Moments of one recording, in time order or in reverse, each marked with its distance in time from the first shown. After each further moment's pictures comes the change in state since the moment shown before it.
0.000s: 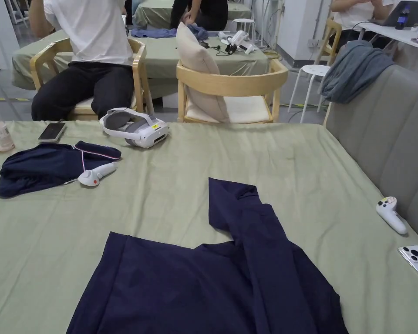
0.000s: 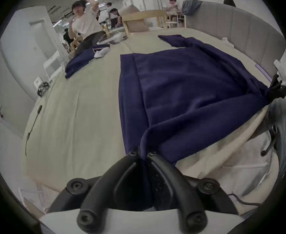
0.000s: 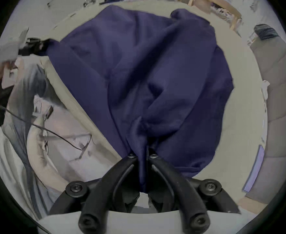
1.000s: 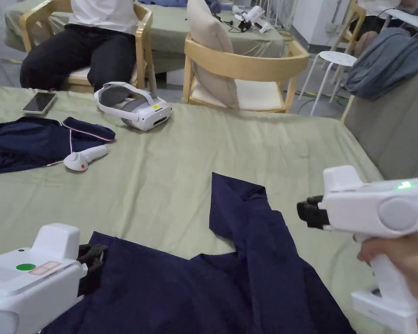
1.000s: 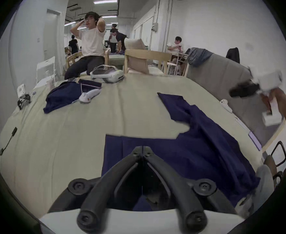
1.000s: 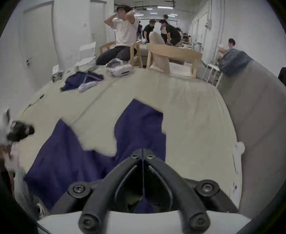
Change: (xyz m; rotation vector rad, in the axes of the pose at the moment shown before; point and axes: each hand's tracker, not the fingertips) left arm -0.042 0.206 -0.081 0.300 -0.210 0.227; right arm 0.176 0.296 0.073 0.529 -0.161 -0.248
